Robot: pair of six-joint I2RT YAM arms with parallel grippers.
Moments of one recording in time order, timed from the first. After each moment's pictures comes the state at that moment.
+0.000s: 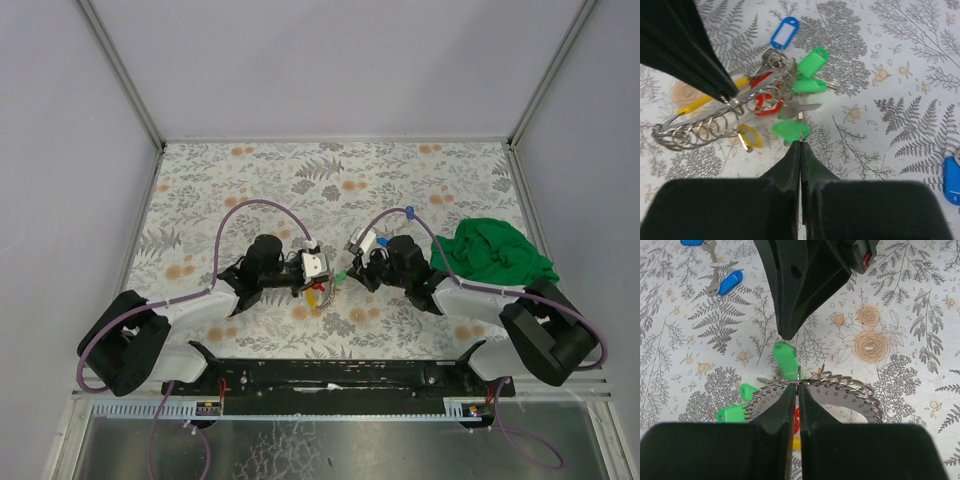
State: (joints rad) left arm -0.65 1.32 0.50 0.37 0.61 0.43; right arm 0.69 1.40 0.48 0.44 -0.31 -0.16
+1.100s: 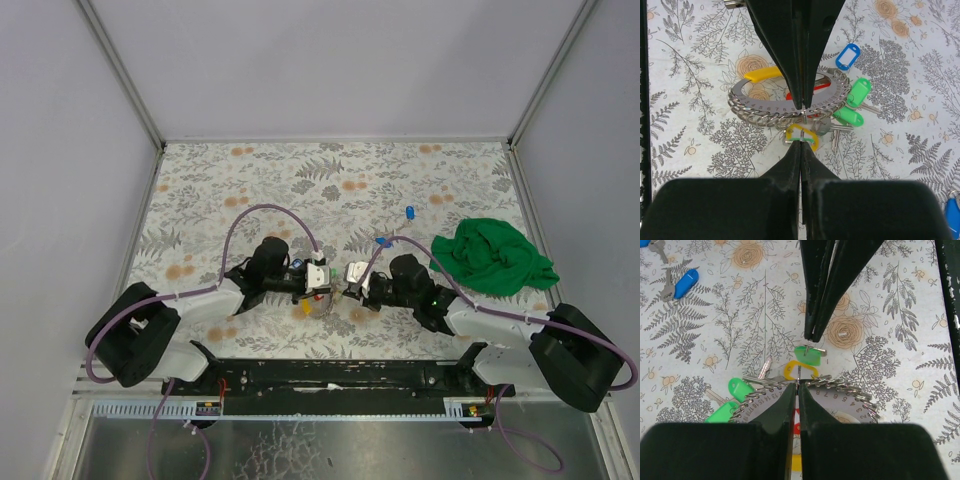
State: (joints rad) left arm -0.67 1.38 0.50 0.31 0.72 0.55; right arm 0.81 1.20 0.39 0.35 -0.43 -0.40
